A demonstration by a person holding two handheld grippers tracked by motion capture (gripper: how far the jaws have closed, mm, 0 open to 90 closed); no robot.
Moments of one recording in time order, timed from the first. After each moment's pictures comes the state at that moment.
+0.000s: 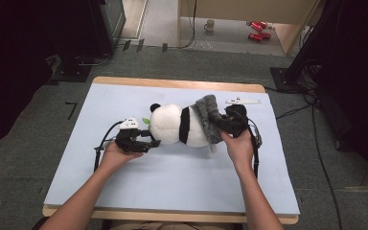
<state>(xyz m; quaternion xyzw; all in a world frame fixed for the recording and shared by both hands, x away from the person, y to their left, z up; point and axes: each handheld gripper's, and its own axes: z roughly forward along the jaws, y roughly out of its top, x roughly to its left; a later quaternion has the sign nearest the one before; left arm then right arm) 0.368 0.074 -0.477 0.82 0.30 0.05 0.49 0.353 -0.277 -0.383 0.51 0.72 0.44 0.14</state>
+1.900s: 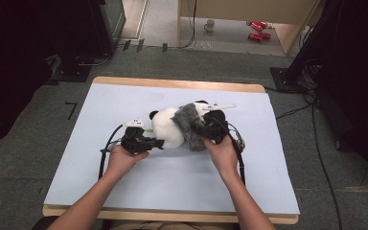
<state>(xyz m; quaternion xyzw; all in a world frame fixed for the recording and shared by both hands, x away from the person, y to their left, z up) 0.355 0.064 -0.459 0.81 0.36 -0.02 0.47 0.341 -0.226 -0.385 0.50 0.76 0.40 0.12</state>
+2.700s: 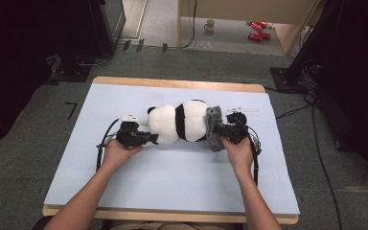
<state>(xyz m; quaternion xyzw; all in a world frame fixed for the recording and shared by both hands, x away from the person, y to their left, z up) 0.378 0.077 -0.468 0.81 0.36 -0.01 0.46 0.358 -0.291 -0.431 0.58 0.71 0.38 0.11</state>
